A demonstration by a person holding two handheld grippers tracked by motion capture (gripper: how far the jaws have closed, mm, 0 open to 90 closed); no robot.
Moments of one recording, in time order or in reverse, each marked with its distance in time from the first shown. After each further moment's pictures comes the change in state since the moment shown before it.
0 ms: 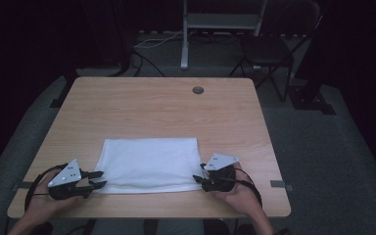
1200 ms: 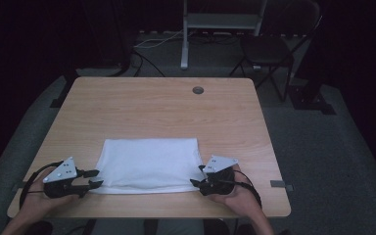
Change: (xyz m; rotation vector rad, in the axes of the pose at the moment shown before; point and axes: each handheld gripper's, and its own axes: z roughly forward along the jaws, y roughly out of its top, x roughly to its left) left arm 0.005 -0.006 -0.011 0.032 -0.032 -0.032; right arm 0.008 -0.002 -0.003 -0.003 0.060 0.006
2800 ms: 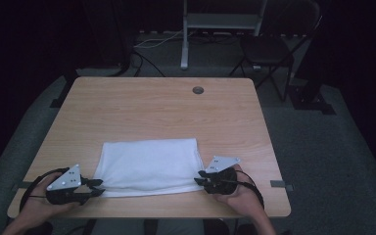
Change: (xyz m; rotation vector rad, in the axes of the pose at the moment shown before) left arm -0.017 0.005 0.006 0.101 -0.061 0.119; right arm -0.003 -0.004 -0.003 0.069 0.001 0.015
